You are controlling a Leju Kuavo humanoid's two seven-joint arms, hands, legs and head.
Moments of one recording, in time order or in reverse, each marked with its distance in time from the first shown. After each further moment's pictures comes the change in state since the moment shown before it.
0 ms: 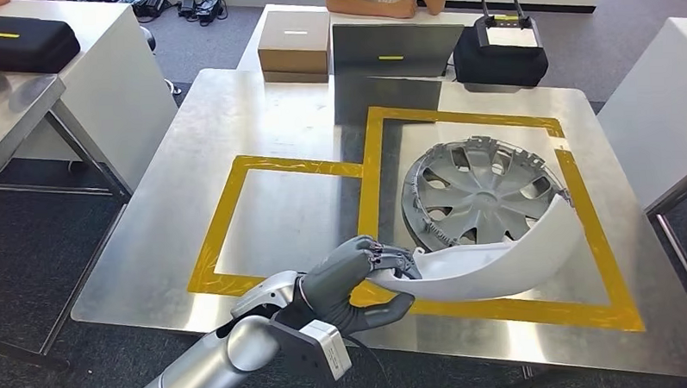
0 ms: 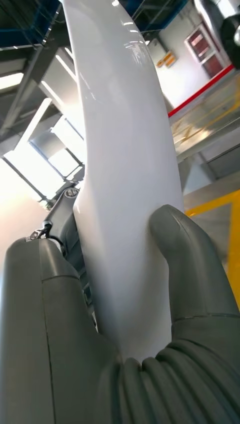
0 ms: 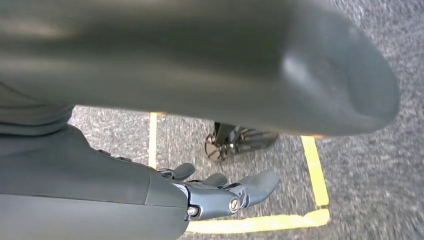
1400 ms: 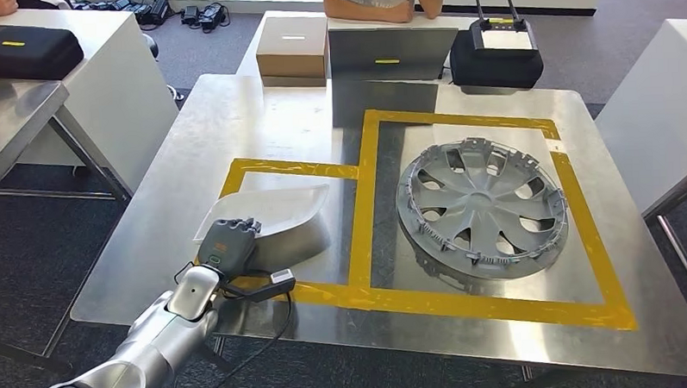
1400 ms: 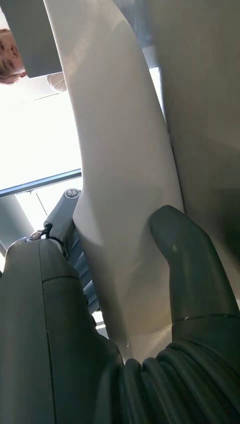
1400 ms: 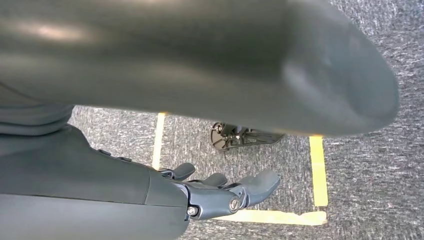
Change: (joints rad) left arm -0.140 0.059 0.433 1.034 -1.262 0.744 0.414; right arm -0.002 0.005 0.054 0.000 0.092 -0.001 0.003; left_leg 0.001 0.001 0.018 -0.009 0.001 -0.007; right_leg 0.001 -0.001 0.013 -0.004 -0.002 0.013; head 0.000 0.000
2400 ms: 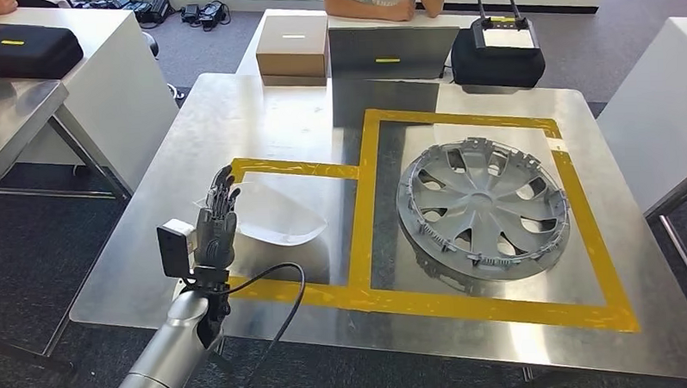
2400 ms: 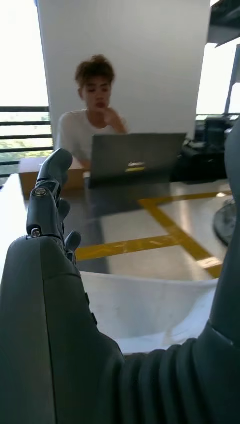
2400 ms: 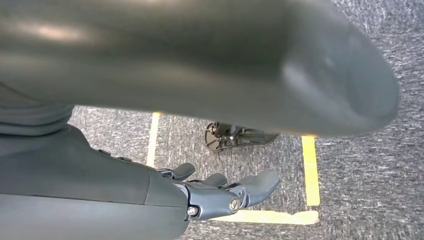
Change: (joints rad) left arm 0.226 -0.063 0.132 -0.562 1.724 -0.627 -0.627; right arm -0.001 0.000 0.016 0.000 -0.029 0.000 -0.018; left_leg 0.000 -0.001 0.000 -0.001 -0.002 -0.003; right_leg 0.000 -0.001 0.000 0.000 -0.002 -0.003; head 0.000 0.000
